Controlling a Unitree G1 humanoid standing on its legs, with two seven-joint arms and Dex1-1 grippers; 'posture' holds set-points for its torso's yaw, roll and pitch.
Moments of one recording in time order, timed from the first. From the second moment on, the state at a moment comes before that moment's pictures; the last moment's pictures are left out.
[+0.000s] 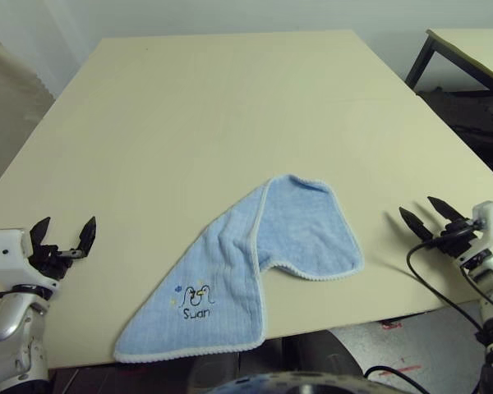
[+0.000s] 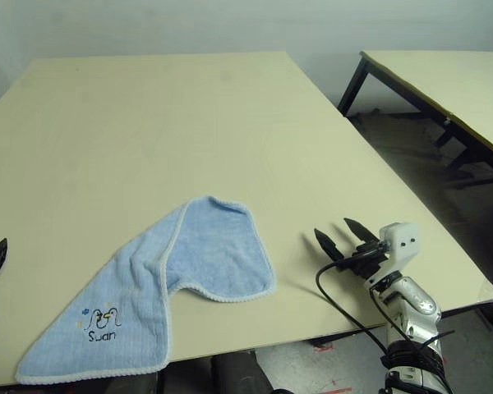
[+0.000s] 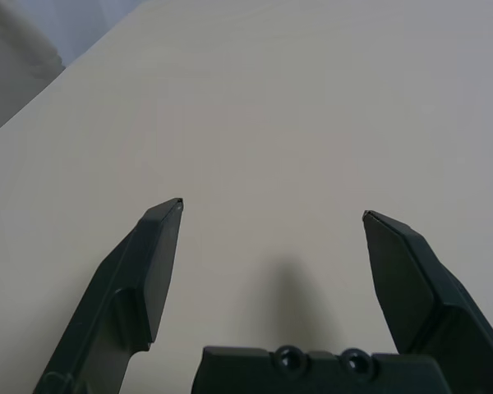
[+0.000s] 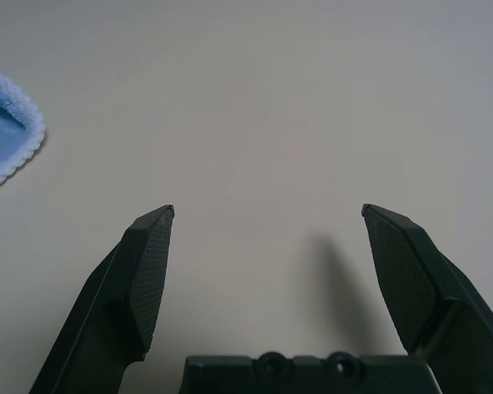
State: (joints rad) left arm 0.22 0.52 0.59 0.22 -0.37 -0.16 -0.48; right arm -0.15 -0.55 -0.38 0.71 0.39 -0.33 0.97
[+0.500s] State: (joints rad) left arm 0.30 0.69 0.60 -0.09 -0.62 0.06 -0.84; right arm -0.10 -0.57 -0.28 0.25 0.46 -0.09 1.05
